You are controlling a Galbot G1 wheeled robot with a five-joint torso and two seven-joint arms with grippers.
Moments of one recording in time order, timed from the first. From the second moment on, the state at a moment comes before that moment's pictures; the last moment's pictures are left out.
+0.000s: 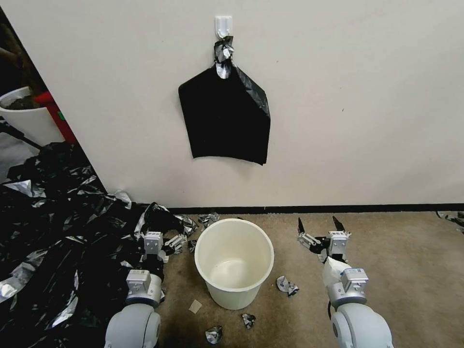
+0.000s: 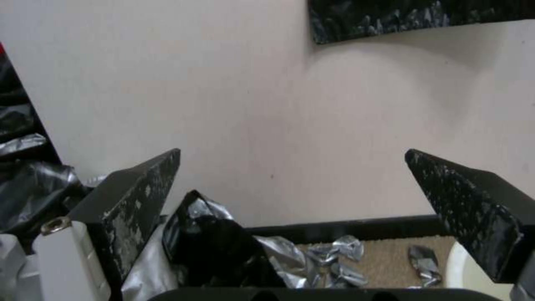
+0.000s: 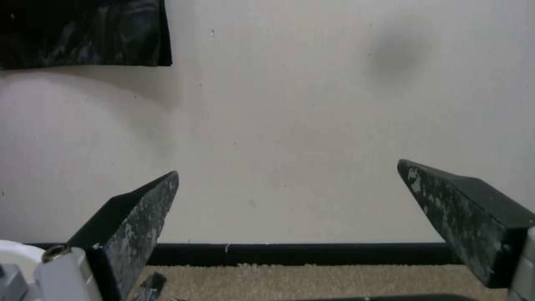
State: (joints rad) left arm 1.55 -1.50 -0.55 -2.00 0.00 0.00 0.00; right arm -1.55 1.50 0.55 2.00 0.00 0.00 0.00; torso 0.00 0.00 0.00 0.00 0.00
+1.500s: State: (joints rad) left arm 1.60 -1.47 -0.49 -1.99 -0.13 -0.14 -0.06; right arm -1.57 1.55 0.49 1.98 -0.04 0.13 0.13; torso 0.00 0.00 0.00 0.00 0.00
